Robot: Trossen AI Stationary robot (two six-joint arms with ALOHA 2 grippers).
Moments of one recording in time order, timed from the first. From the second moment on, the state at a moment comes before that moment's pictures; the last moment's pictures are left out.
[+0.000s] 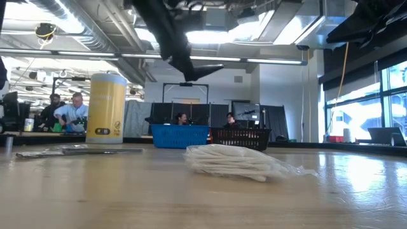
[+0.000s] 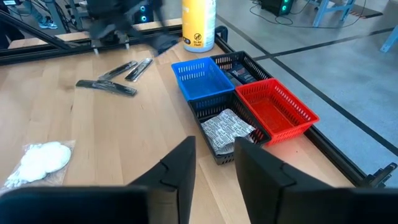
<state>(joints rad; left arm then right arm) 0.14 1.58 1.23 -0.49 -0.37 0.27 -0.13 0.37 0.69 -0.74 0.19 0.10</state>
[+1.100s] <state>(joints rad) 0.68 1.86 1.27 -0.33 -0.12 0.39 -0.13 0.37 0.69 -0.74 0.19 0.10</state>
